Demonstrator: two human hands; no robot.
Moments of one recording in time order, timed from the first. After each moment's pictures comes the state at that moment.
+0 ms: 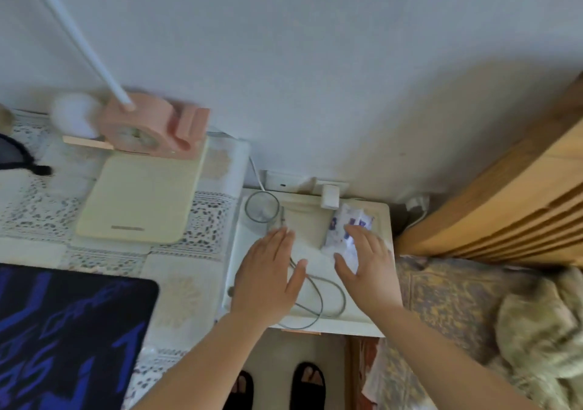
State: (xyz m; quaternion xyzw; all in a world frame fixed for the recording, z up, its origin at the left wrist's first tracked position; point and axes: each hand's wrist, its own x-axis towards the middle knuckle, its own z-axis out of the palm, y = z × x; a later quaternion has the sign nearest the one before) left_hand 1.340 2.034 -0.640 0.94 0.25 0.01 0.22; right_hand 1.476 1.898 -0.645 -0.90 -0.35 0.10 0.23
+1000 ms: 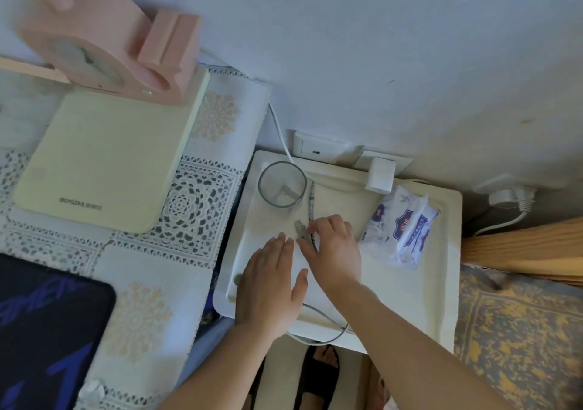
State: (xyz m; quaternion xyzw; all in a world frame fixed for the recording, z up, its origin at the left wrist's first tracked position) left_hand 1.337 2.034 -0.748 0.90 0.37 -0.10 0.21; right_hand 1.460 1.993 -0.773 -0.88 -0.37 0.18 0.25
